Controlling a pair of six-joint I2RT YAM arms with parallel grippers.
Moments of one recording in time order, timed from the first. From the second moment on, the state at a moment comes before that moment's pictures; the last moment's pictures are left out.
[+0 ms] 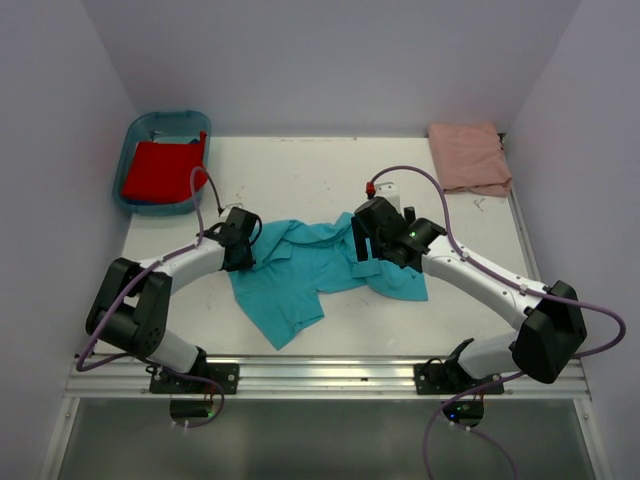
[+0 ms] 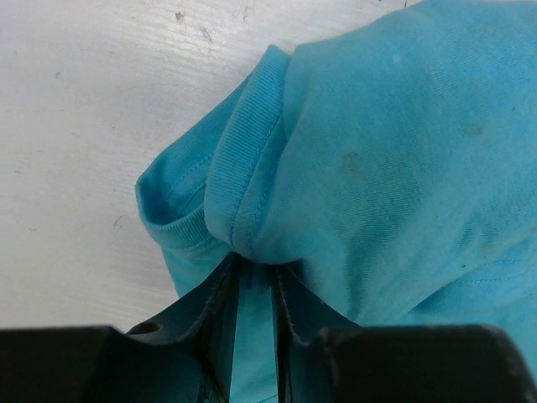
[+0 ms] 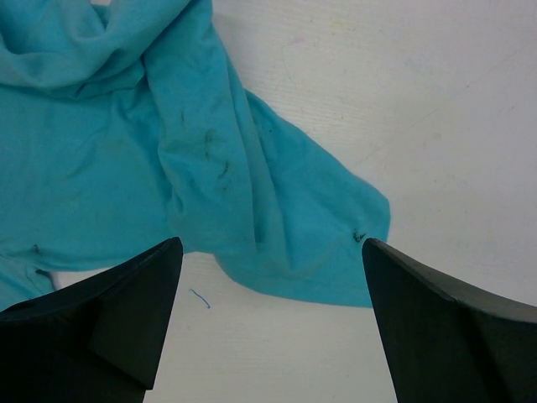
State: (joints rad) left arm -0.37 1.51 0.77 -0.37 -0.30 -0.55; right arm 0.74 1.38 1.11 -0.71 0.50 0.45
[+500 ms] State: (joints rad) left arm -0.39 1.51 0.80 -0.39 -0.33 -0.54; right arm 0.75 1.39 1.11 -0.71 0.50 0.44
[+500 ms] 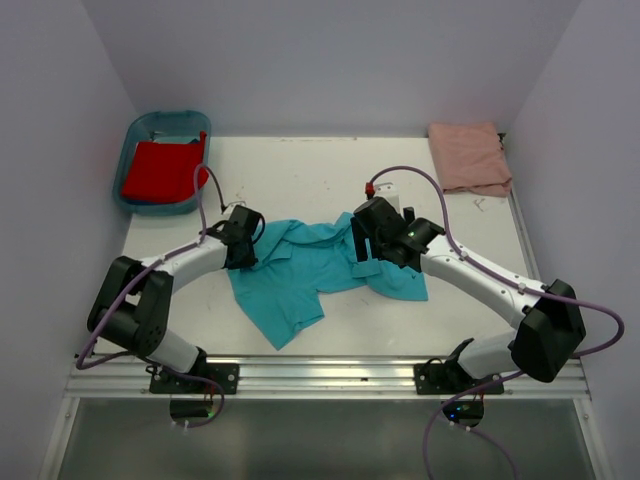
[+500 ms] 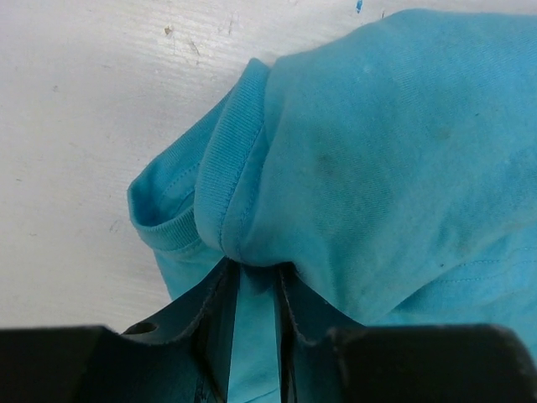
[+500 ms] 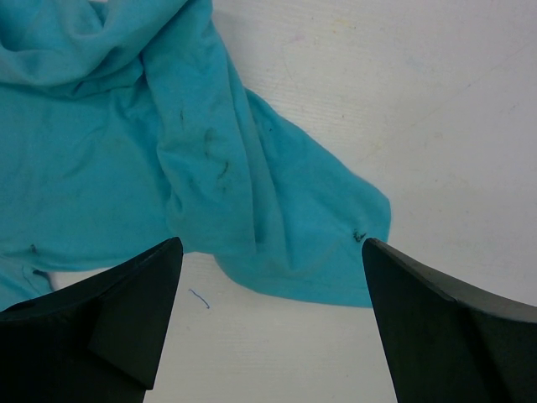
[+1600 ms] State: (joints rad) left arm -0.47 1.45 0.92 -0.51 -0.38 -0.55; right arm 0.74 1.39 1.11 -0.71 0.50 0.44
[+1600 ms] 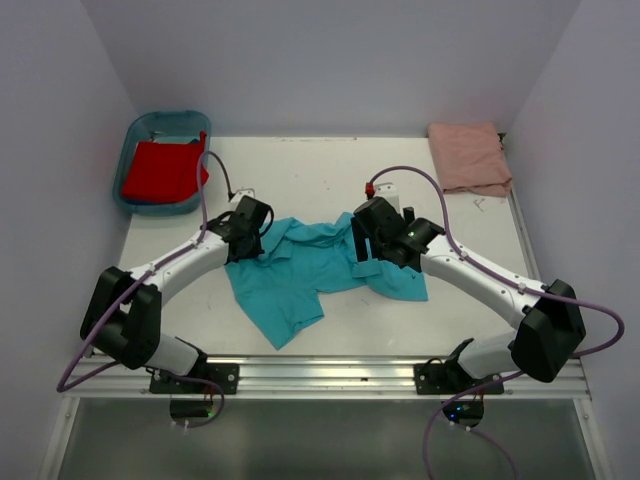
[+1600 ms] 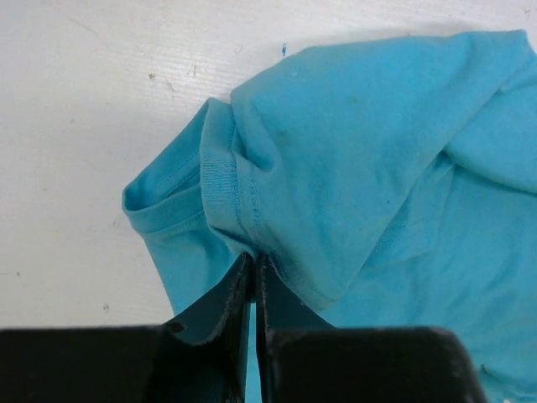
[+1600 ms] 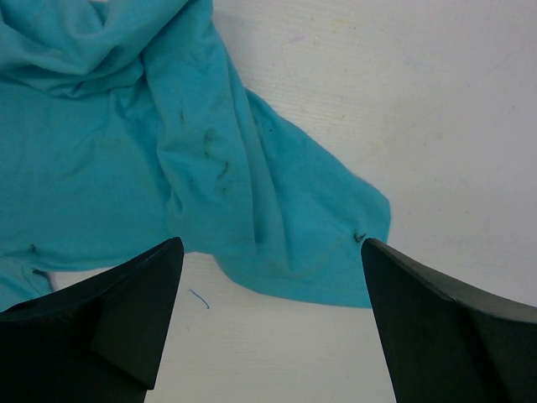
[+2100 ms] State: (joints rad) left arm -0.49 1.22 0.98 -0.60 -0.36 -0.57; right arm 0.65 1.38 1.07 -0.72 0.59 0.54
